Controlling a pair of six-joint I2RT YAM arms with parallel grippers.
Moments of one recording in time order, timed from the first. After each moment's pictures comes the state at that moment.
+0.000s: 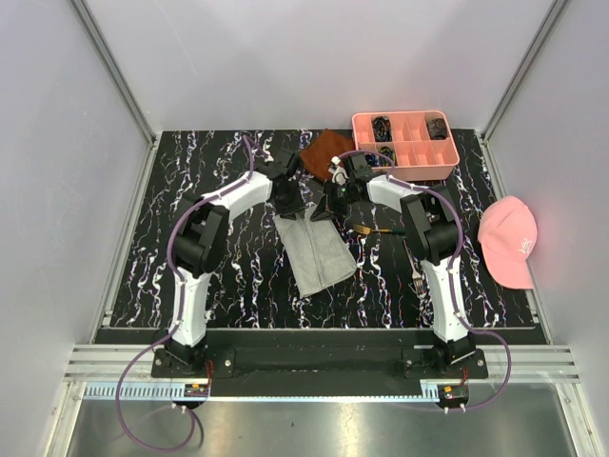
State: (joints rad) left arm -0.48 2.12 1.63 -0.61 0.07 -0.69; right arm 0.41 2.29 1.63 -0.31 -0.67 0.56
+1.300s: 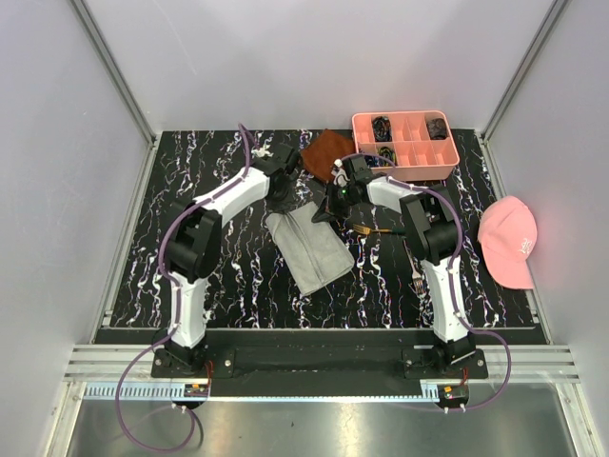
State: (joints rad) left arm -0.49 2.05 1.66 -0.76 -0.17 -0.67; right arm 0.41 2.29 1.62 -0.30 -0.63 0.61
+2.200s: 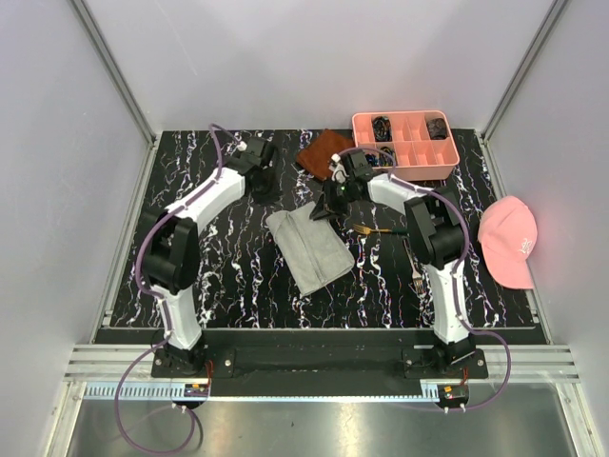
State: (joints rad) left arm -0.42 1.88 1.55 -0.68 -0.03 -0.65; right arm 0.42 2.24 1.61 -0.34 -0.61 0.58
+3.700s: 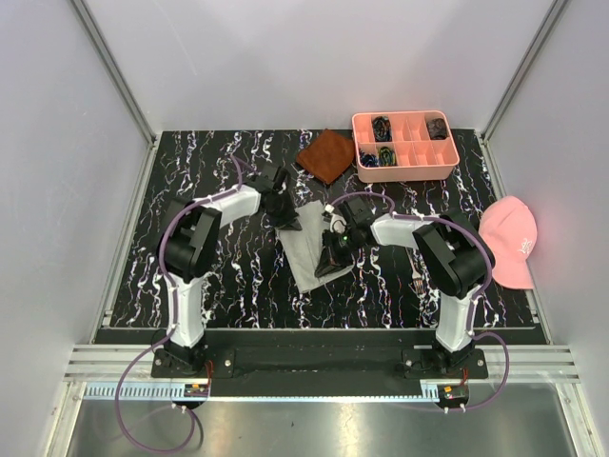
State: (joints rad) left arm -0.43 2.03 1.37 -0.42 0.24 -0.77; right arm 0.58 1.91 1.05 -0.26 -0.69 0.53
